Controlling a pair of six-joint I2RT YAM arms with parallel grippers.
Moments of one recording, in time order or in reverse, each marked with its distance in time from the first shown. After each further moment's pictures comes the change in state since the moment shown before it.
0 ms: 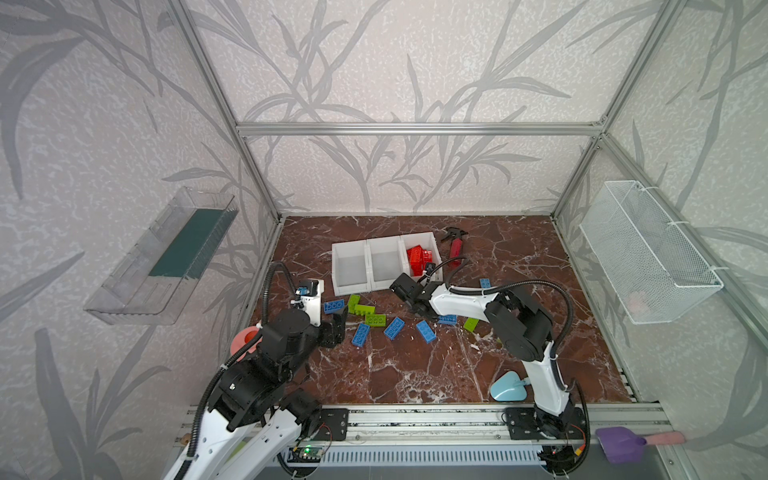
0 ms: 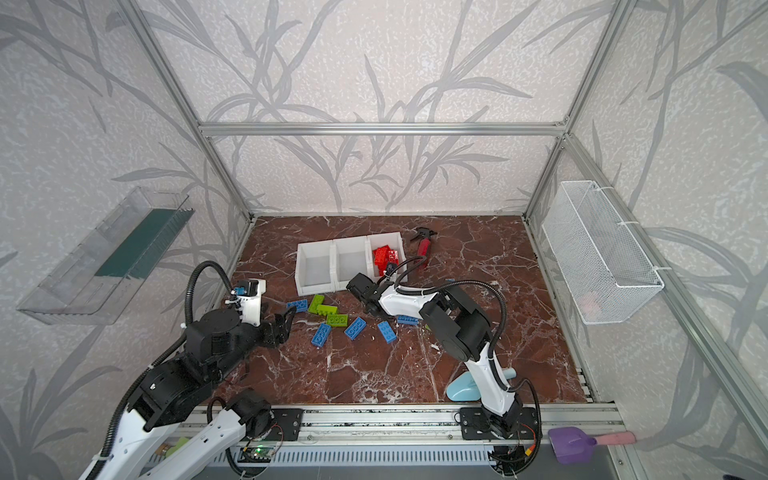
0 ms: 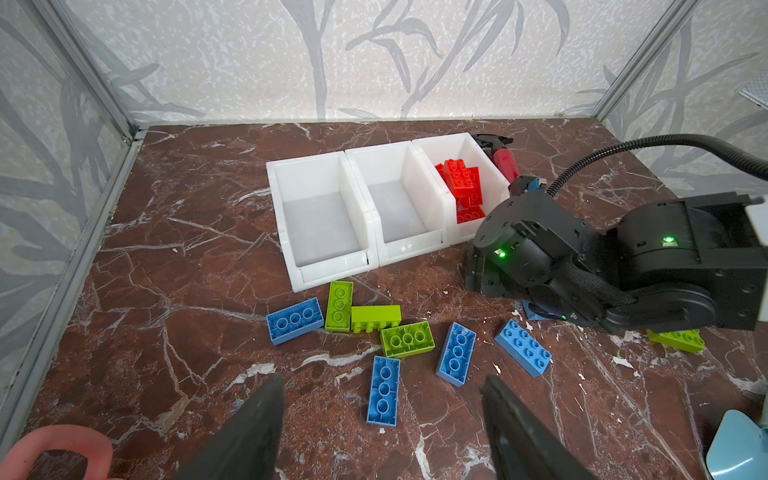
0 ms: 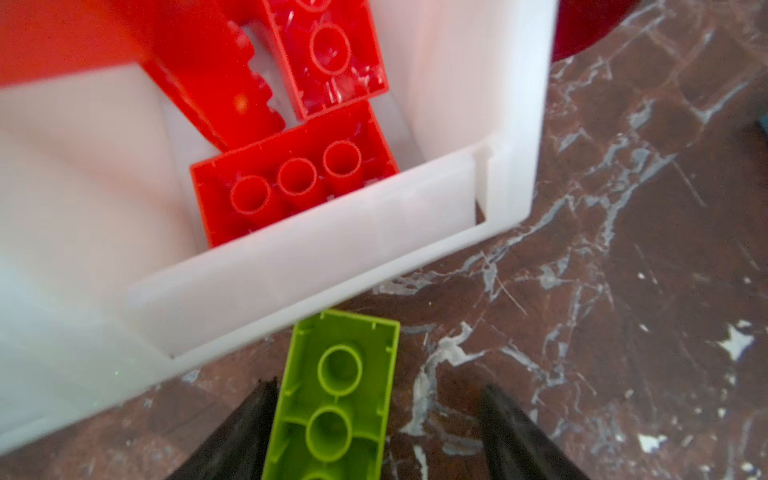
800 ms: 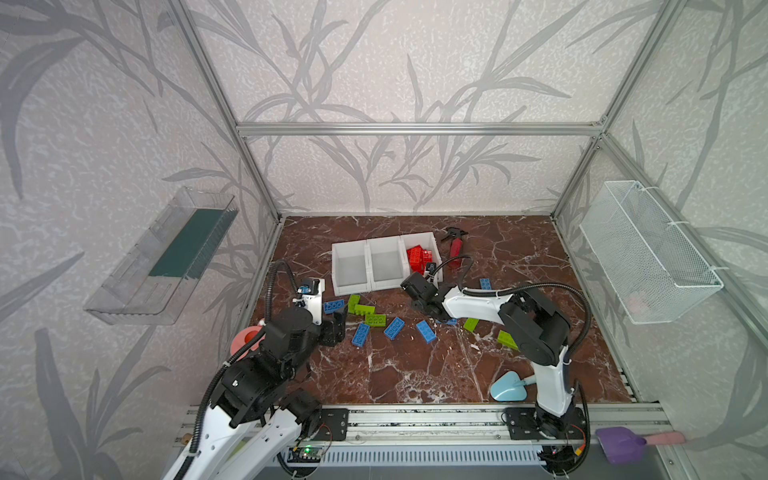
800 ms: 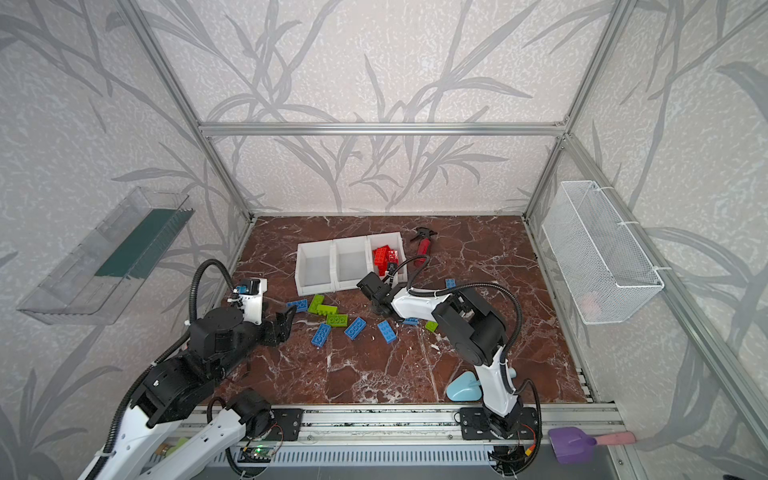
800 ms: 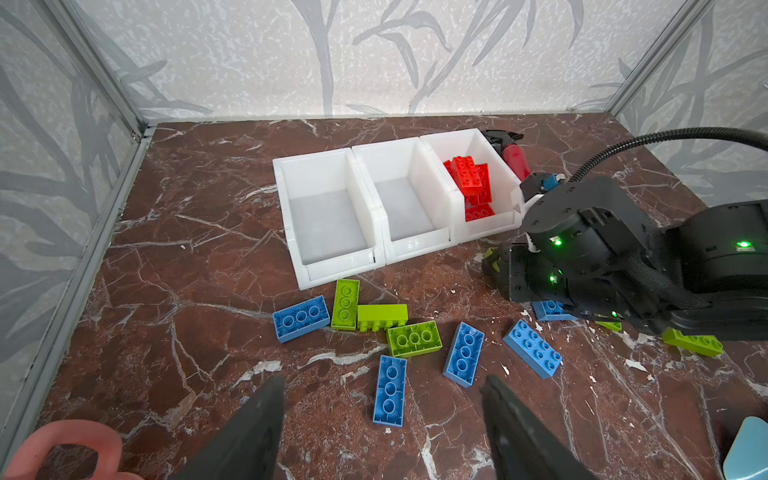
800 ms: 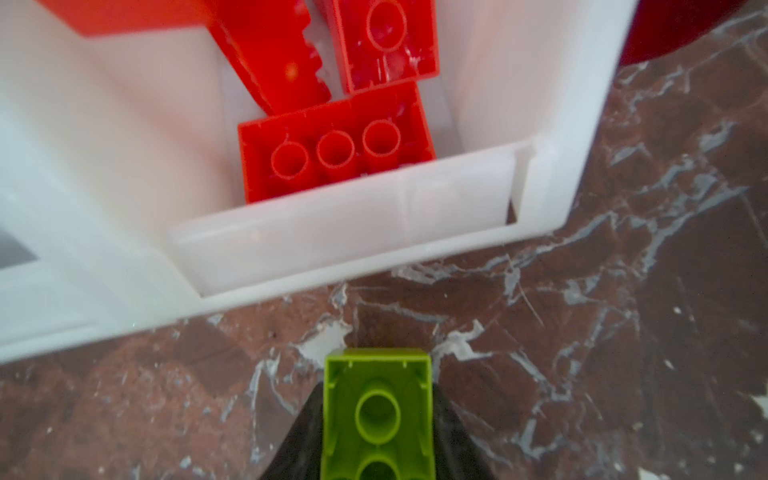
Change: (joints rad) left arm 0.000 0.018 0.000 0.000 -0.021 0.001; right arm -0.027 -0.114 -0.149 0.143 -0.143 -0.215
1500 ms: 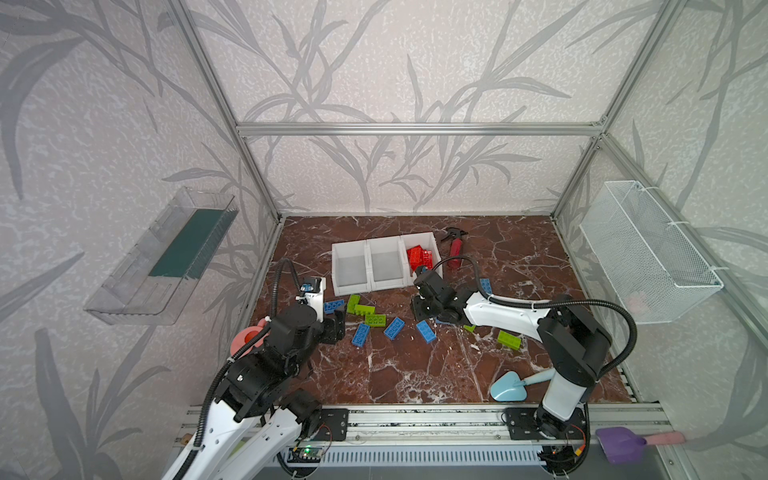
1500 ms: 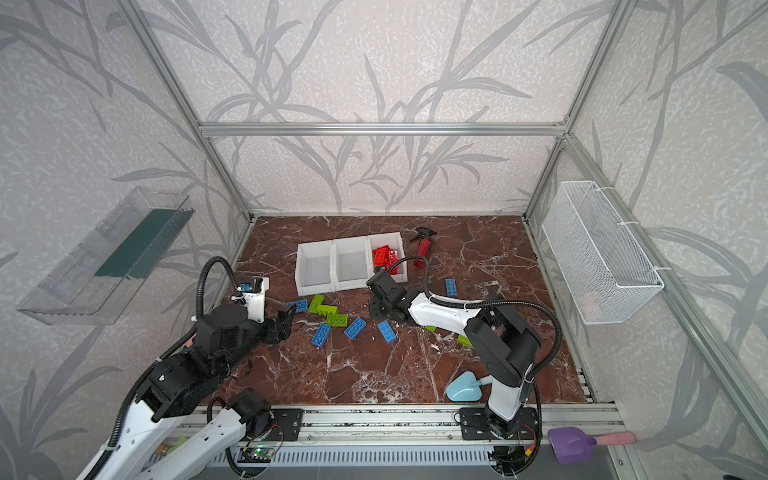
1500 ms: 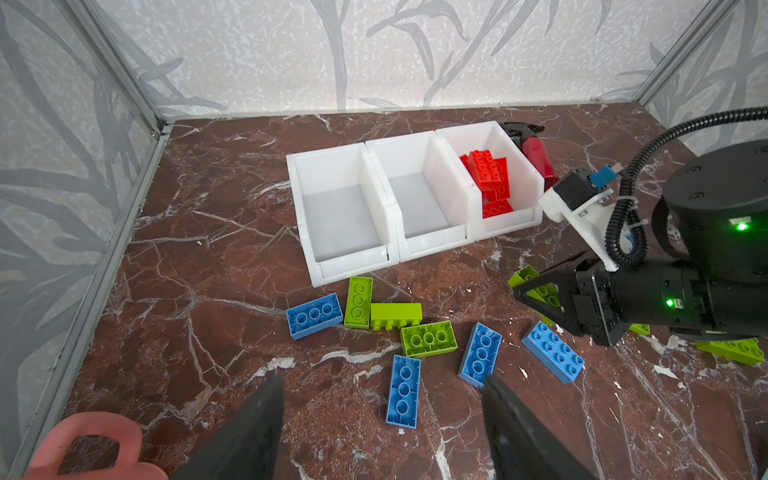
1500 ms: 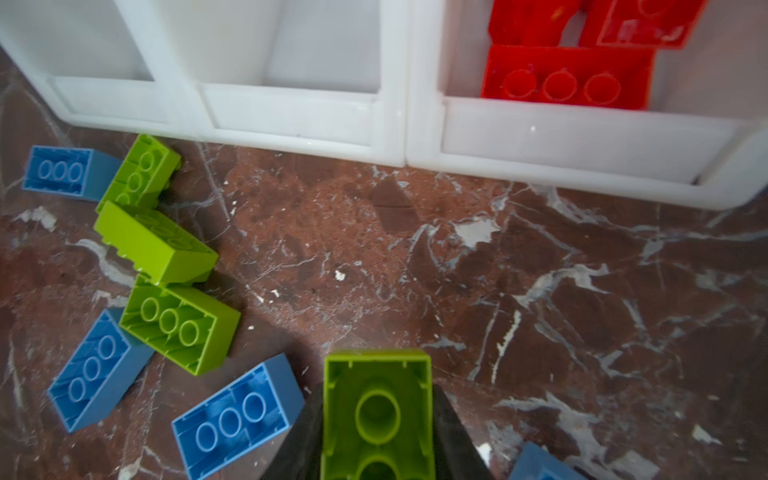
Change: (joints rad) left arm 0.000 0.034 -0.005 0.001 -0.030 0.008; right arm 0.000 -0.230 -0.130 0.045 -0.385 -0.318
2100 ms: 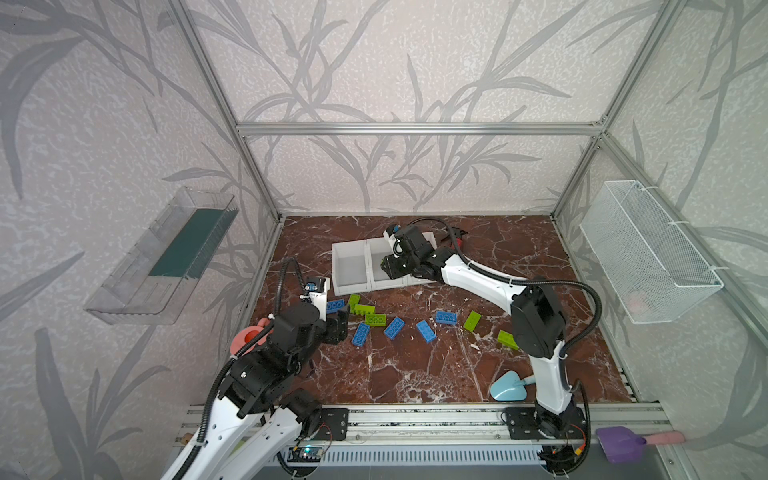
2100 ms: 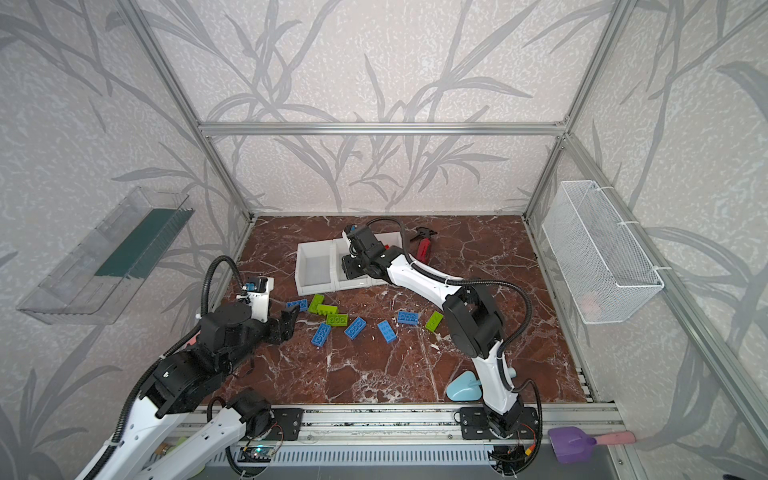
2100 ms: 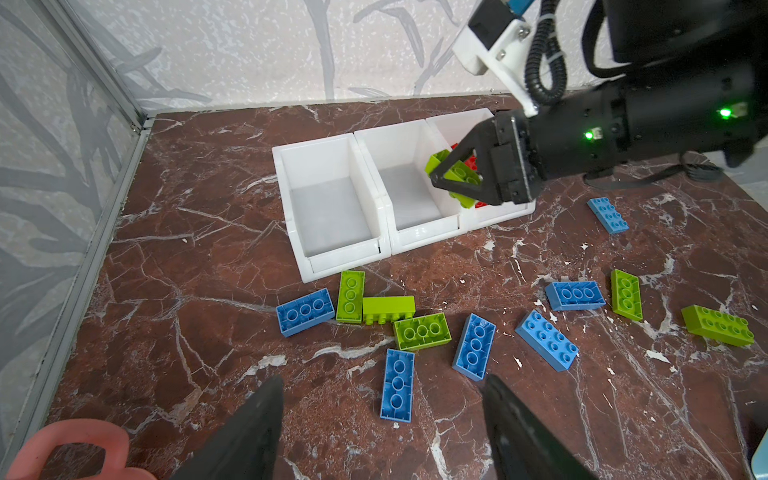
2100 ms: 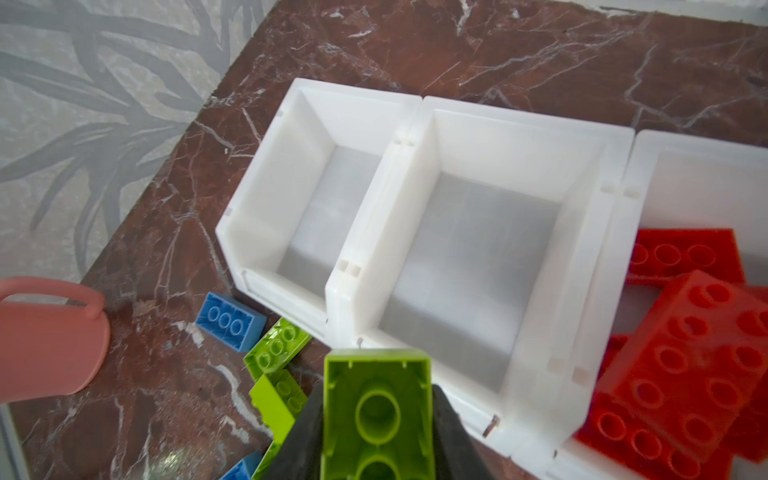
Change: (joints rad) left arm 0.000 0.012 -0.006 0.006 0.027 0.010; right arm -0.079 0.327 0.658 -0.152 -0.163 -0.169
